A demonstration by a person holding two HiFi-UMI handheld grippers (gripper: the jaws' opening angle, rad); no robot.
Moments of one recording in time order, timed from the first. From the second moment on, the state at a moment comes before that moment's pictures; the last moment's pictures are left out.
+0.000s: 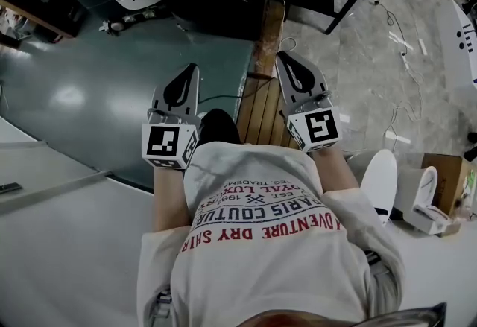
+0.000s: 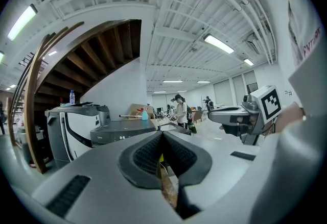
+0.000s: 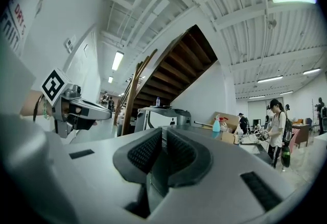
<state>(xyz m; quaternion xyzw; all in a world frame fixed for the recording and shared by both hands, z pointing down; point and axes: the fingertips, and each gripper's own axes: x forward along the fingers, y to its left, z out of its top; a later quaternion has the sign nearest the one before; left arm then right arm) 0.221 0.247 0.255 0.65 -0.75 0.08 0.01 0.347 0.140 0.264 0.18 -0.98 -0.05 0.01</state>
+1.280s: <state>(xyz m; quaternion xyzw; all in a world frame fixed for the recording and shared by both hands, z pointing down) -0.123 0.029 0.308 0.76 -0.63 0.09 0.10 0.038 -0.042 0.330 0.32 -0.94 0.03 0.13</state>
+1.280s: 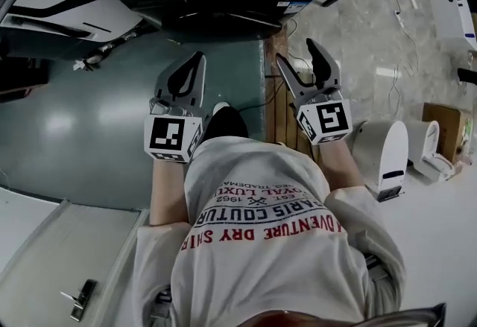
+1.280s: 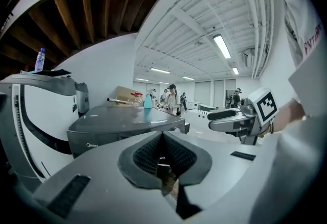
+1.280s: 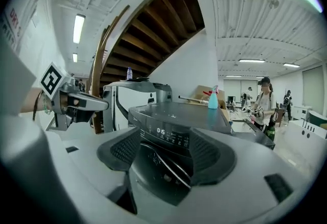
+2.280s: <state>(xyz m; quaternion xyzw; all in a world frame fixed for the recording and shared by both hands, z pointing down) -0.130 -0.081 0.364 0.78 -0.61 0.09 0.14 0.022 -0.175 0.409 0.40 -0.88 -0.01 0.24</state>
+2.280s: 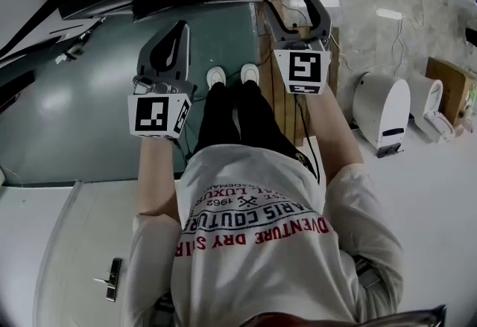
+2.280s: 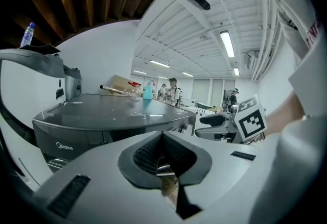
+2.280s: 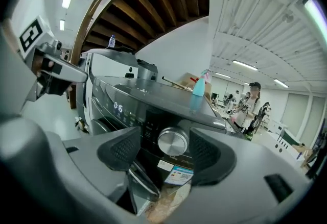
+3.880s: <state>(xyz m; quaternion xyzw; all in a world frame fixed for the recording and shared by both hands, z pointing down) -0.114 -0.092 0.411 0.77 -0.60 0.15 0.15 0.032 -0.228 0.467 0.46 -0.85 0.16 0.19</state>
